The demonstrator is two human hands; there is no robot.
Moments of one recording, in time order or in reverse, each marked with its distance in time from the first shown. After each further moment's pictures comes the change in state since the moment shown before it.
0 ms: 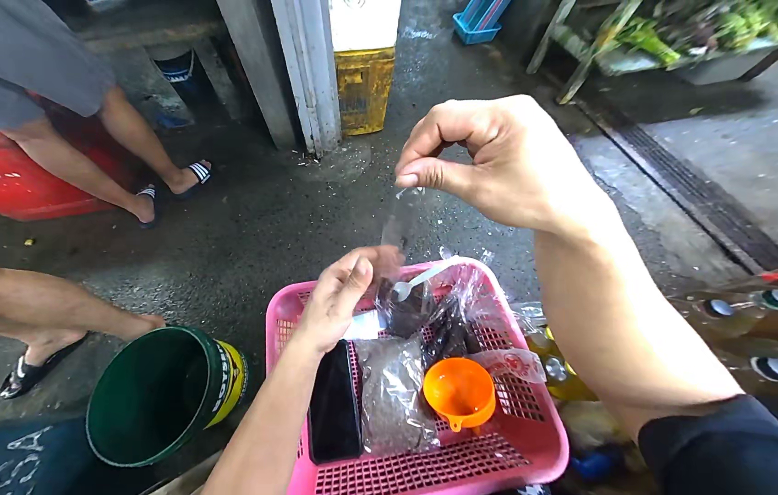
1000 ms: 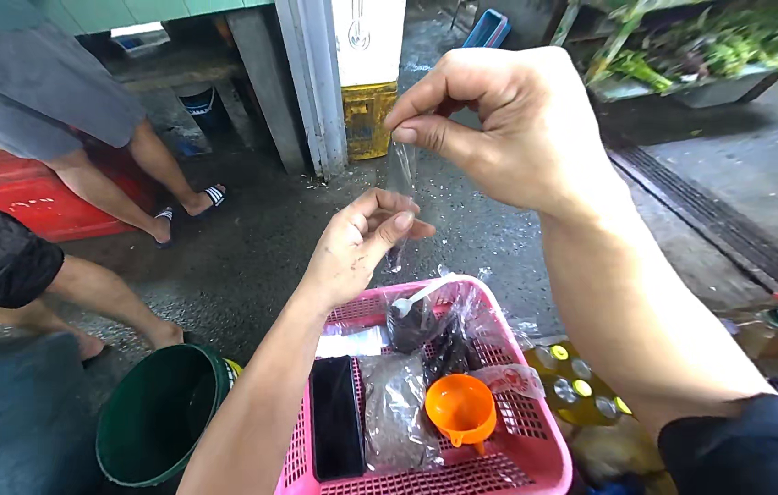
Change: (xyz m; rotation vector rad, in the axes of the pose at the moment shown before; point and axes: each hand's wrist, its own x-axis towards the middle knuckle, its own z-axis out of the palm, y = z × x) left_hand 0.055 0.083 0.019 0.191 -0.072 0.186; right_hand 0.032 -0.026 -0.027 -0.110 0.156 -0.143
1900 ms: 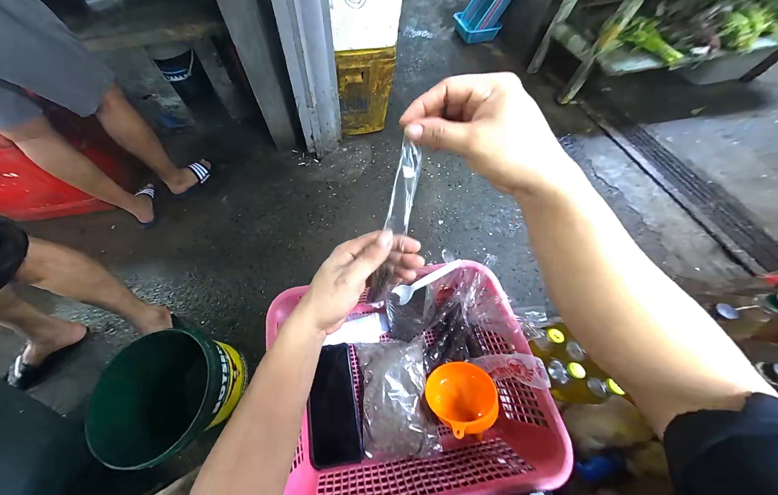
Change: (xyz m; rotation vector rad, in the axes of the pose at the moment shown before) left_hand -0.036 -0.054 -0.004 -0.288 -0.052 -0.335; right_hand -0.031 0.069 0.033 0.283 -0.061 0.499
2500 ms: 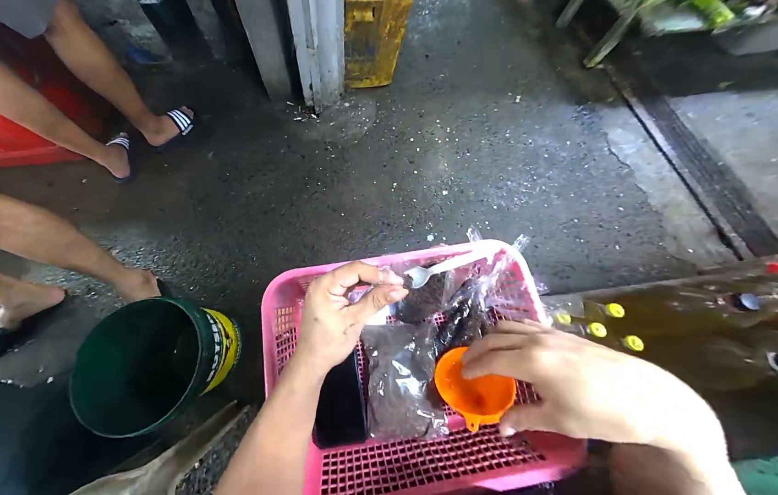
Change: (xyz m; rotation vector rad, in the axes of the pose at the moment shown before) left_hand -0.049 -0.064 -0.006 0.156 0.367 0.276; right_hand -0.216 0.009 0.032 -0.291 -0.833 0.178
